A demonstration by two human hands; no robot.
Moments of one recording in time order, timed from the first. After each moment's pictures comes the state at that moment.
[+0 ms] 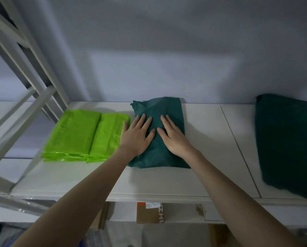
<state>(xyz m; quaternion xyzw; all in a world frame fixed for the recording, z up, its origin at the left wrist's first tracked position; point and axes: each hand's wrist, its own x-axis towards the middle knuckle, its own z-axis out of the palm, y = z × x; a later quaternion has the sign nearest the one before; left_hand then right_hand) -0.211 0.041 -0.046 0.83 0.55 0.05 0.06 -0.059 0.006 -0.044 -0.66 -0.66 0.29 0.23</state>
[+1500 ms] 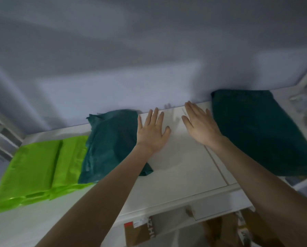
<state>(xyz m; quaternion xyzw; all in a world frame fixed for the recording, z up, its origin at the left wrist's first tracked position) -0.061 0.027 -0.009 0.90 0.43 0.06 0.04 0.098 -0.043 0.011 -0.79 -0.60 0.01 0.12</state>
